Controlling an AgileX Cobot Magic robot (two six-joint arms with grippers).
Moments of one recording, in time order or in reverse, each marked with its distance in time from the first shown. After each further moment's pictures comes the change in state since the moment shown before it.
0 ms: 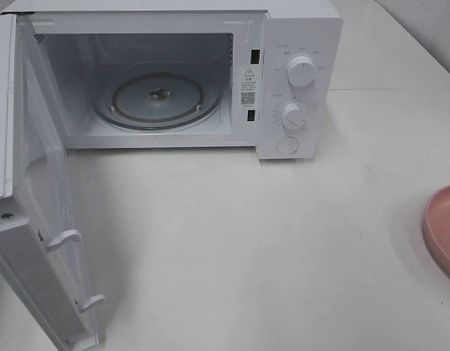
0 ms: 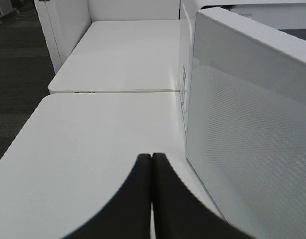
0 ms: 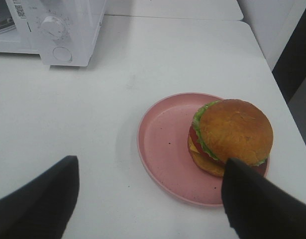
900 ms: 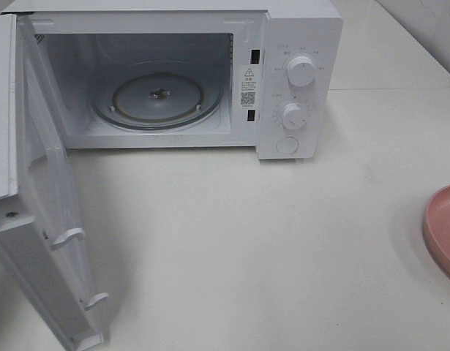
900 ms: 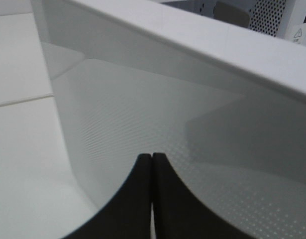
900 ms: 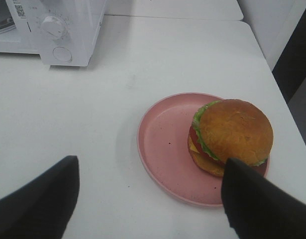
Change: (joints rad) left arm -0.081 0.527 -0.074 0.601 -0.474 -0.444; right arm 0.000 0.000 0.000 0.000 0.000 0.000
